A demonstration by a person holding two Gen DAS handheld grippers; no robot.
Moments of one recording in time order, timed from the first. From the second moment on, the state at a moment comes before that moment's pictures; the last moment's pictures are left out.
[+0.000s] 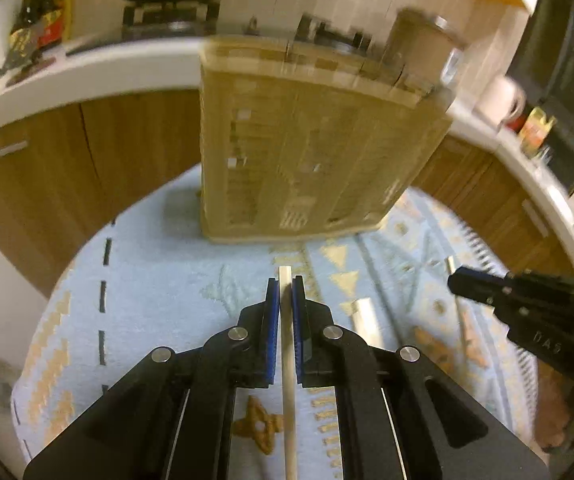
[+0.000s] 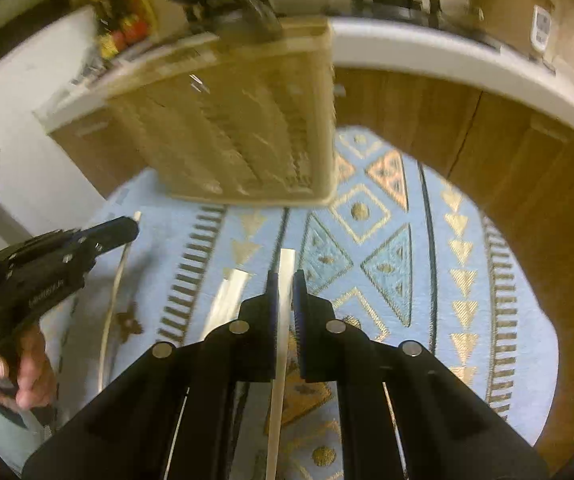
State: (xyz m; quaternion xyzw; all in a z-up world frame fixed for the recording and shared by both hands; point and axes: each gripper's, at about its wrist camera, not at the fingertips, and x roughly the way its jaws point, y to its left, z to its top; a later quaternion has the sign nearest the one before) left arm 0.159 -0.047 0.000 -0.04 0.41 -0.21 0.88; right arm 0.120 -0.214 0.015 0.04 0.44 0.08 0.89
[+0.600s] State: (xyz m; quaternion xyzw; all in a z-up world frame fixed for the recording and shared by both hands) left arm 0.088 -0.016 0.107 -0.09 0.22 -0.23 0.94; right arm 0.033 -0.242 0.078 0.08 0.25 0.10 0.96
